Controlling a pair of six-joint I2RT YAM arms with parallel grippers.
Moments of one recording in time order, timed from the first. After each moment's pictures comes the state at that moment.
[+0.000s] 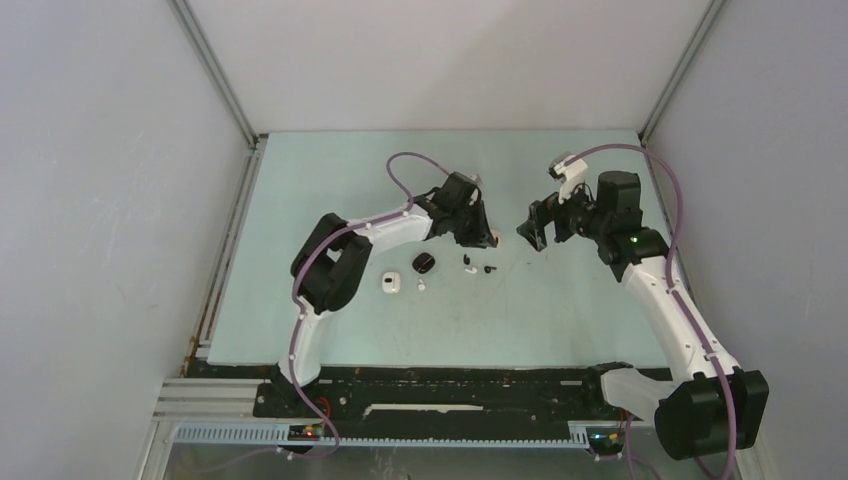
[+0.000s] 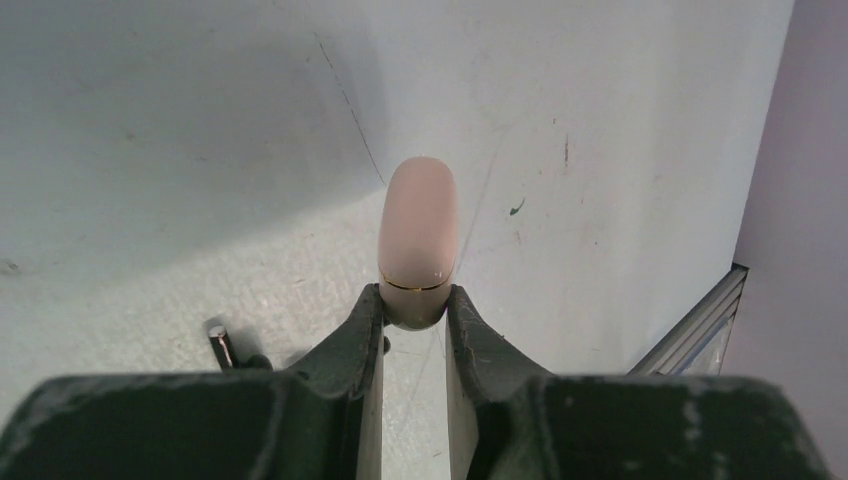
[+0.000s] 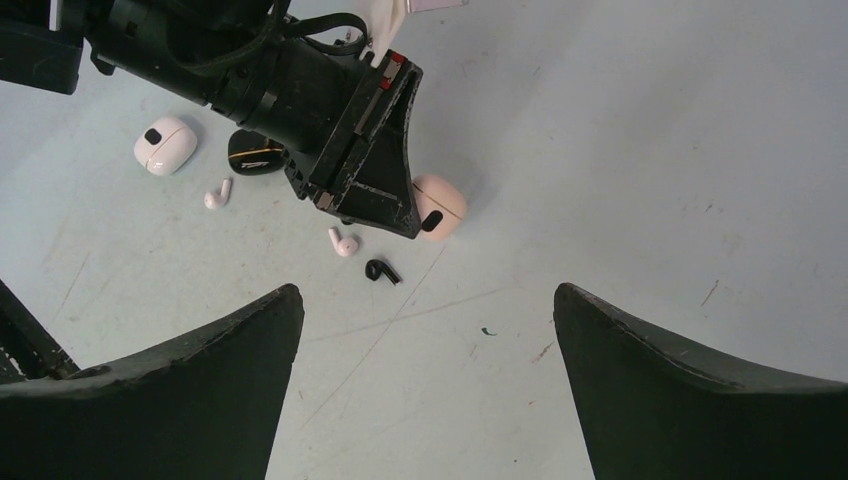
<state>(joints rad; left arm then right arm) -0.73 2.13 1.56 -0.23 0.27 -0.77 0.15 1.12 0.96 -0.36 -0.53 -0.19</state>
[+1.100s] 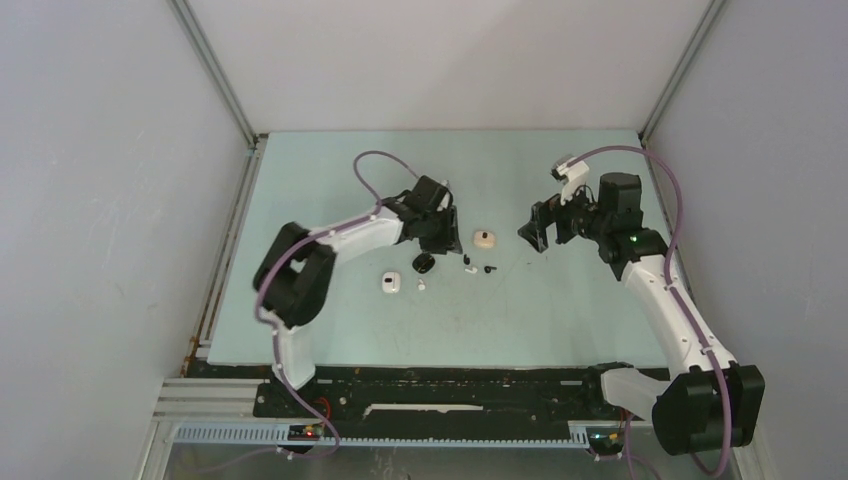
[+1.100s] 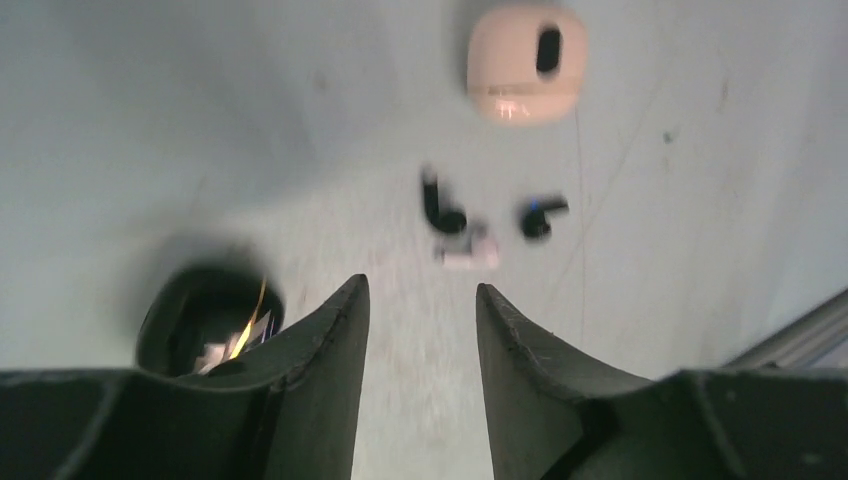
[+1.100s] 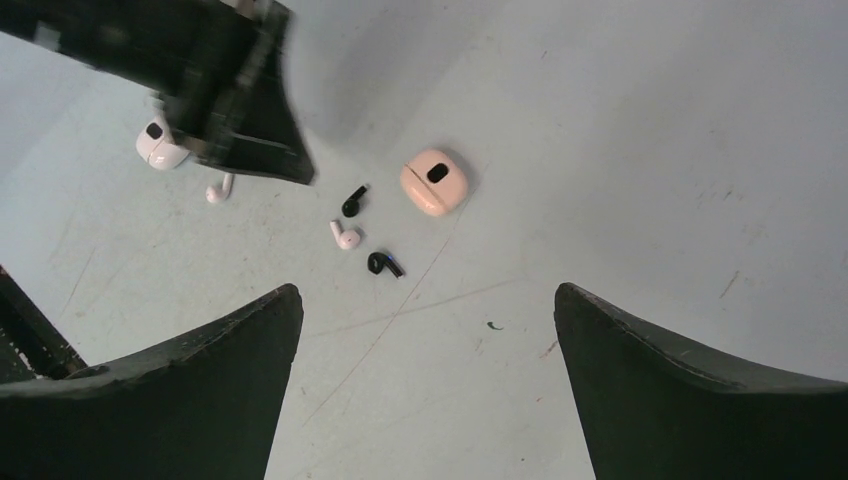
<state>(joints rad) -0.67 2.01 1.44 -0.40 0.16 -0.64 0.12 1.14 0.94 -0.35 -0.55 -0.18</state>
